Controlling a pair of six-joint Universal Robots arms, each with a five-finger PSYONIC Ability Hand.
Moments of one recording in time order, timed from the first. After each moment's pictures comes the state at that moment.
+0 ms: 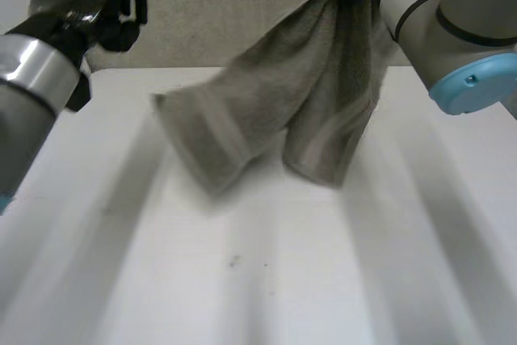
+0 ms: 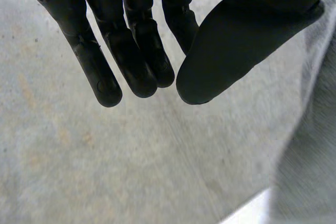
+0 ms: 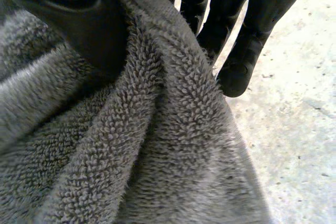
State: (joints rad) left arm 4.38 -1.66 -1.43 3.40 -1.41 3.19; right arm 2.05 -0.84 0.36 0.25 1.48 2.85; left_hand 1.21 1.22 1.22 1.22 1.04; right_hand 1.34 1.32 1.32 1.34 1.15
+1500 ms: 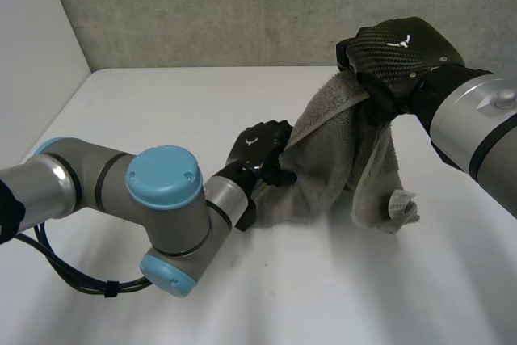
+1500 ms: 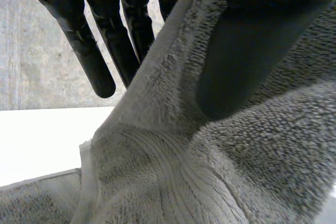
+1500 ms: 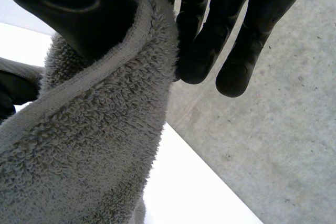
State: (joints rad) left arm 4.01 -2.28 -1.34 3.57 -1.48 2.77; right arm 2.07 -1.49 1.33 0.24 1.44 2.78; left_hand 0.97 0.97 0.97 0.98 0.79; right_hand 1.34 1.32 1.34 1.34 1.15
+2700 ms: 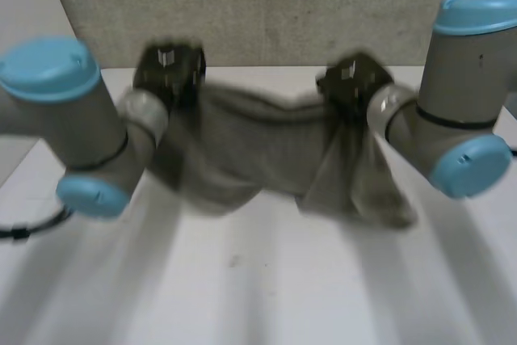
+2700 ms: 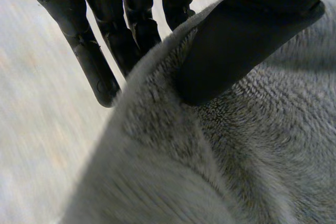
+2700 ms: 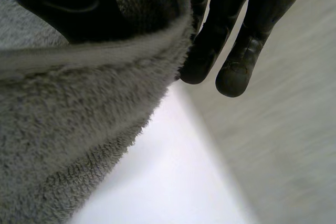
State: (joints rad) left arm 4.23 -2.08 -1.17 3.37 -1.57 3.28; right arm 2.05 -0.94 0.88 0.20 1.44 2.48; left_hand 1.21 1.22 1.22 1.22 1.03; right_hand 1.34 1.33 1.34 1.34 1.15
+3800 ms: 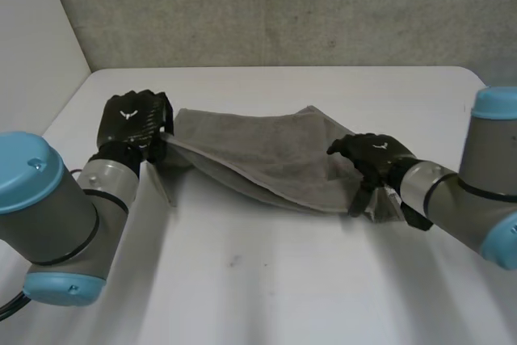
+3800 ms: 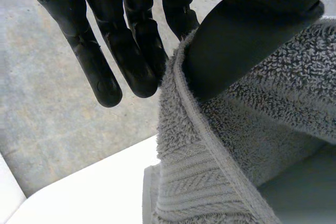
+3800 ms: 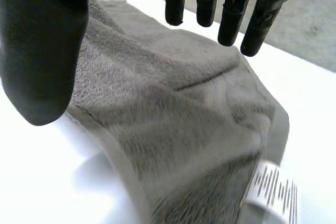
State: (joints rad) left arm 4.28 -1.84 -1.77 3.64 -1.65 3.23; right arm 1.87 -1.07 1.46 0.06 1.25 2.95; left_hand 1.21 1.22 1.22 1.22 1.04; right_hand 0.23 0.26 0.25 0.27 0.06
